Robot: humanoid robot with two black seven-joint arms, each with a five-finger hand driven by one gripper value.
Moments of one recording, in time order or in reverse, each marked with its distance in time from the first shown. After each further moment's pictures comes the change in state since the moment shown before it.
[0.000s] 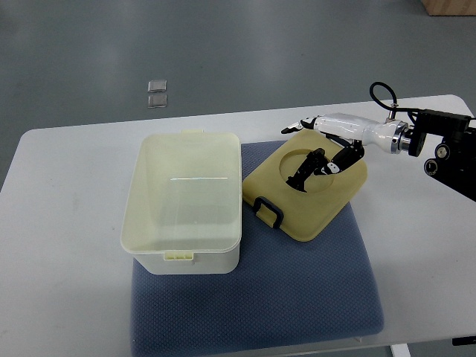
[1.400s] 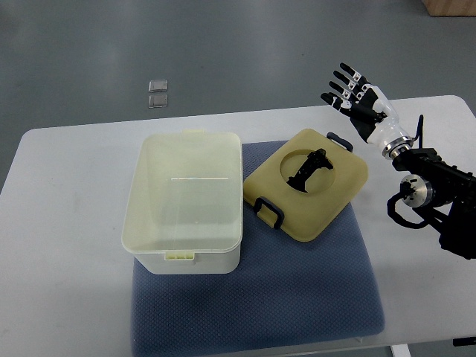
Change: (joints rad) left arm 0.000 0.000 0.000 0.000 0.000 0.000 0.000; right arm -0.161 0.222 0.176 -0.201 1.352 0.099 -0.047
